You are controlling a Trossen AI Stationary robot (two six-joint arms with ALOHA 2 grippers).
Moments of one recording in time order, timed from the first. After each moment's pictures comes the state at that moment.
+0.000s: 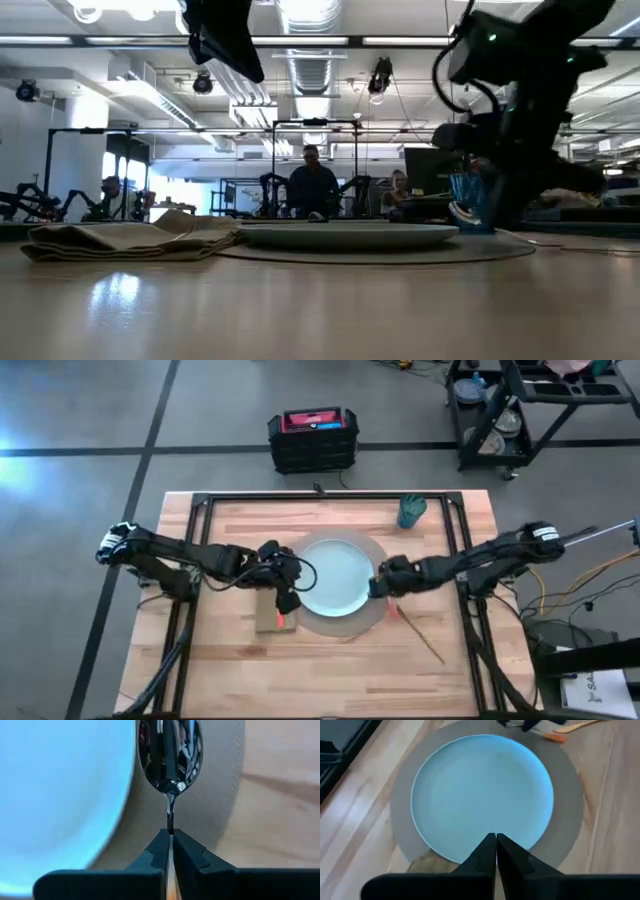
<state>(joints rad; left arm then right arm) -0.20 1.42 1.25 -0.77 -0.38 -0.45 0.04 1.43 0.66 -0.45 0.18 1.40</state>
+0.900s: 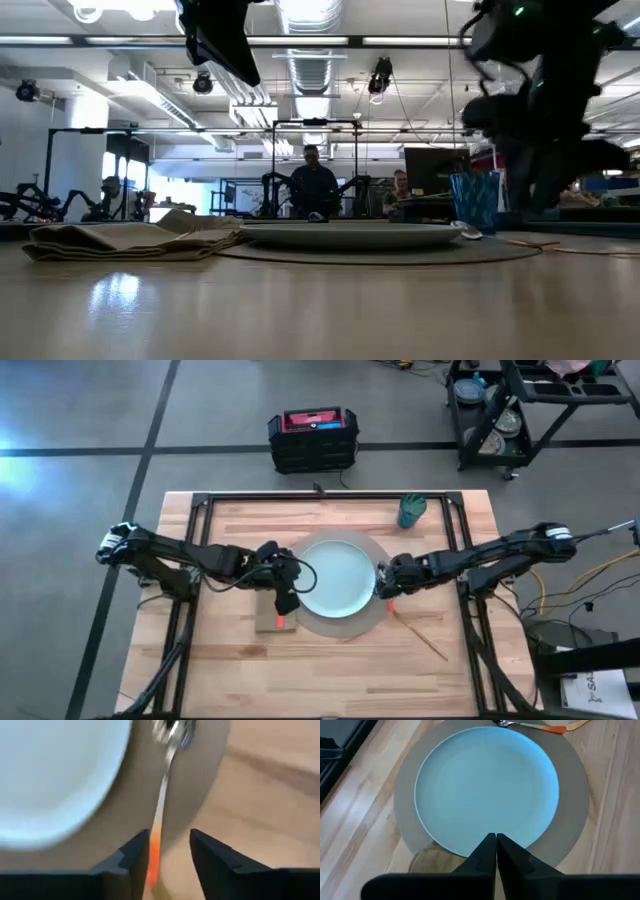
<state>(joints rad) -0.20 1.43 1.25 -0.79 -0.38 -0.45 0.17 1.25 0.66 -0.66 0.06 1.36</state>
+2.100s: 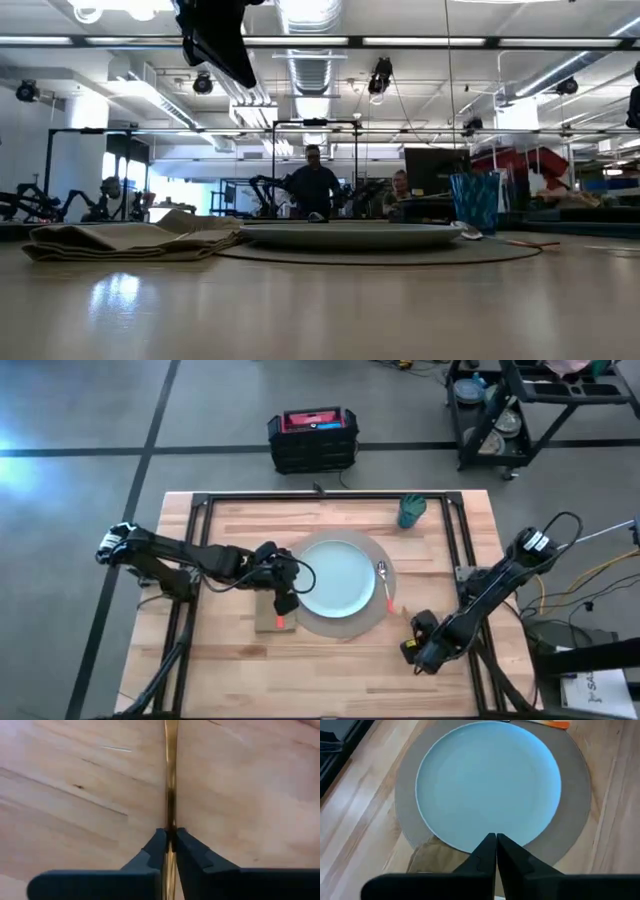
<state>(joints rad) -0.20 1.43 1.25 -0.81 -0.38 -0.48 0.82 1.53 0.78 -0.70 0.05 2.04</state>
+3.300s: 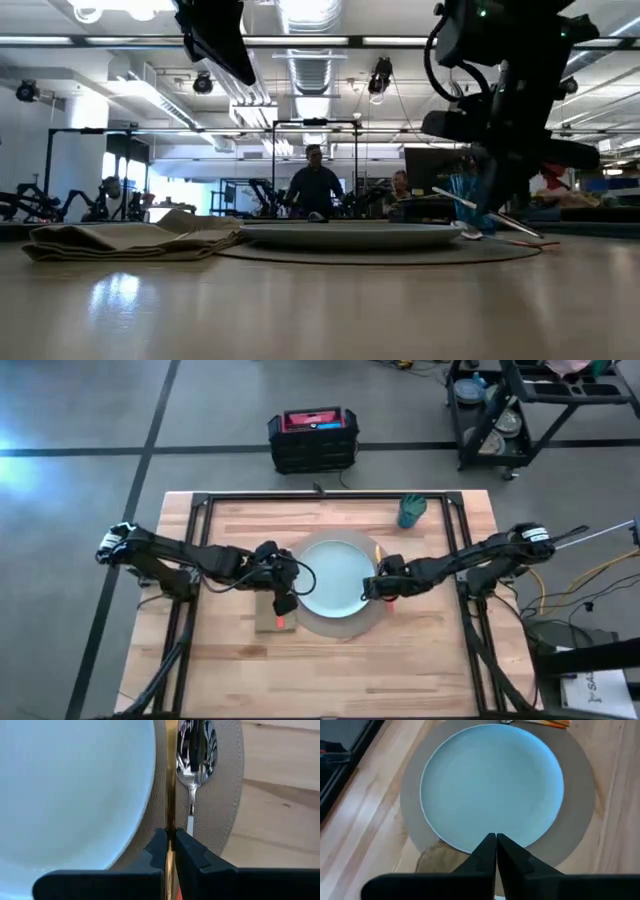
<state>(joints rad) -0.21 1.42 1.25 -0.82 -0.42 -0.43 0.14 1.50 0.82 -0.66 0.29 1.50</state>
